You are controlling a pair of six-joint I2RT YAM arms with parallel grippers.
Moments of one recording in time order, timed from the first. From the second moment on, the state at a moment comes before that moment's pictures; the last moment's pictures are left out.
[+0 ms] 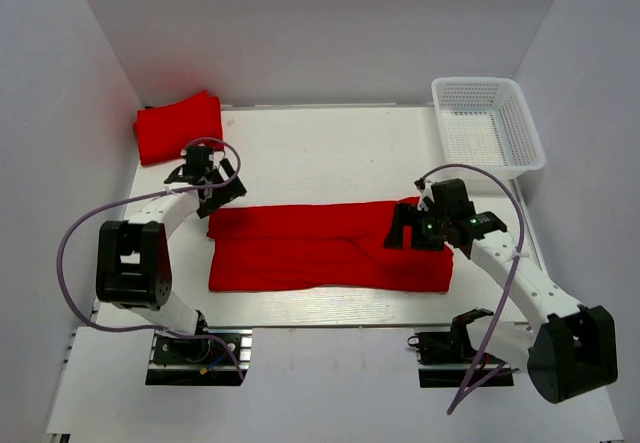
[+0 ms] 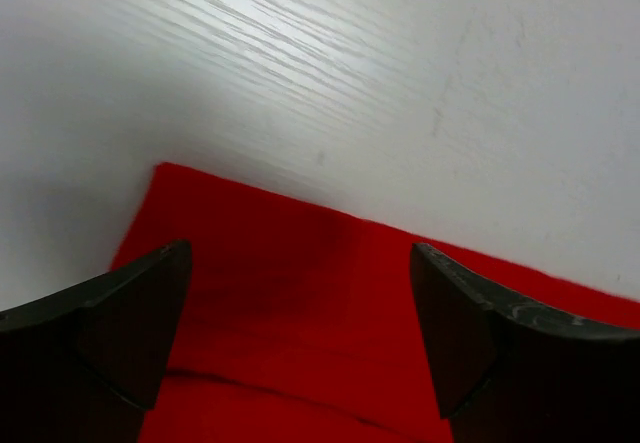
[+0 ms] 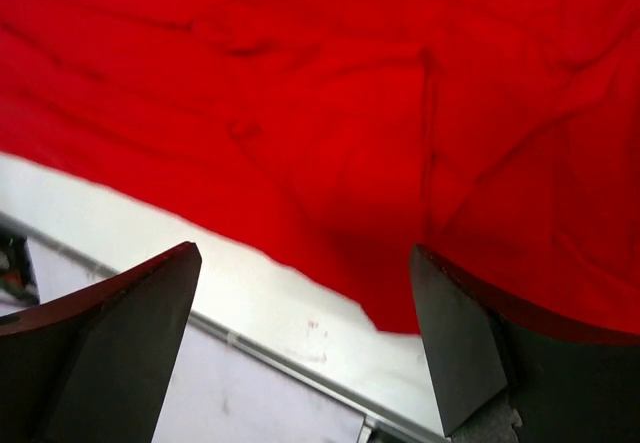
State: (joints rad) left arm -0.07 1.56 0.97 -0.35 -0.05 -0.56; right arm 0.34 1.07 0.72 -0.61 -0.32 0.33
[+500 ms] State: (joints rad) left arm -0.17 1.62 0.89 -0.30 0.02 -0.52; right arm 0.34 1.53 0.85 -0.55 -0.08 0.49
